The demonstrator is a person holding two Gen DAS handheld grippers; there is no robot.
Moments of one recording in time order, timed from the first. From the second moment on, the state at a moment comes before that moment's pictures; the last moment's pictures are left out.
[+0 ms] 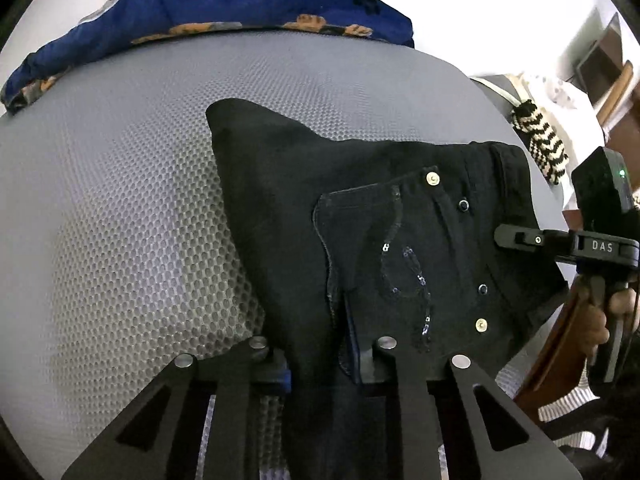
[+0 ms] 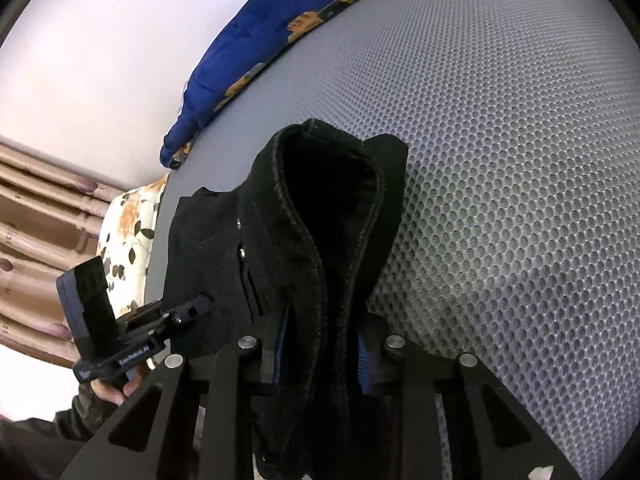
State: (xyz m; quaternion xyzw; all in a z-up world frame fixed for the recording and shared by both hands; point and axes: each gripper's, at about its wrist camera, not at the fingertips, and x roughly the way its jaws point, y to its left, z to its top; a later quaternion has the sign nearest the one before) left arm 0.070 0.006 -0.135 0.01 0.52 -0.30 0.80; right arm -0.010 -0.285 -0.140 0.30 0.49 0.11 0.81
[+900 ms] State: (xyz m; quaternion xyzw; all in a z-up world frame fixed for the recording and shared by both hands) left arm 0.099 0.071 -0.110 -0.01 0.49 -0.25 0.83; right arm 0.072 -0.208 -0.131 0.31 0.49 0.17 0.80
